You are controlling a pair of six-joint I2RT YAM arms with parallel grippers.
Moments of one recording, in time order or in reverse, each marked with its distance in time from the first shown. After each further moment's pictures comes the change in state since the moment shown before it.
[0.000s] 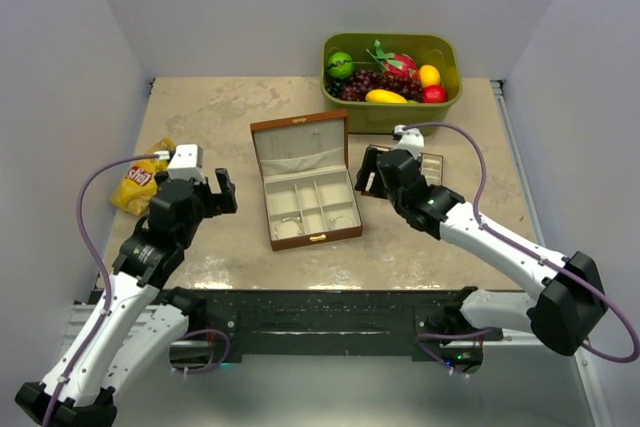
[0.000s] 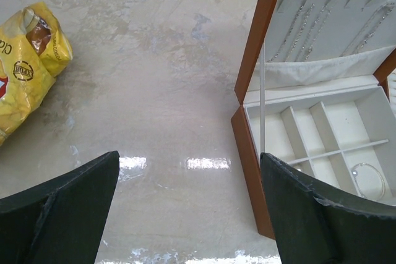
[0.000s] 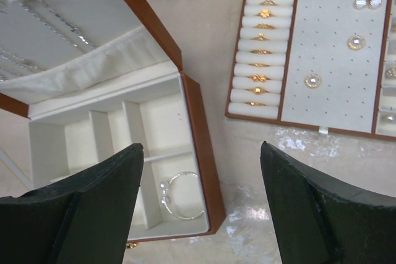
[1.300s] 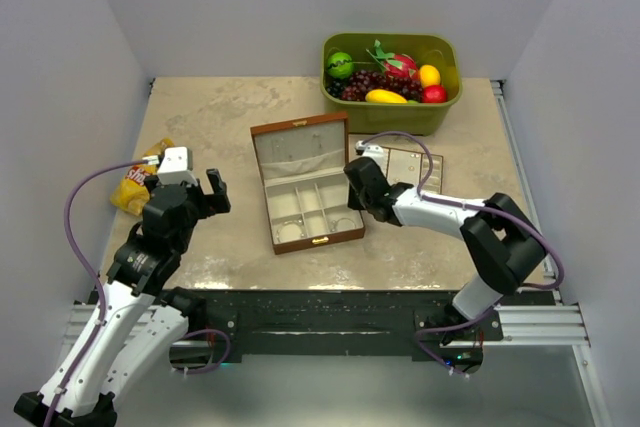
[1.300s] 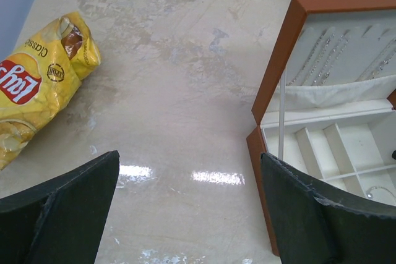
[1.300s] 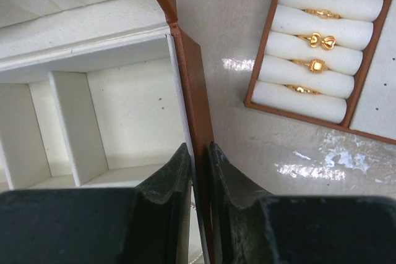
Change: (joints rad) left arm 0.000 -0.048 0.001 -0.014 -0.077 -0.002; right arm 0.007 0.400 -0.016 0.185 -0.109 -0.047
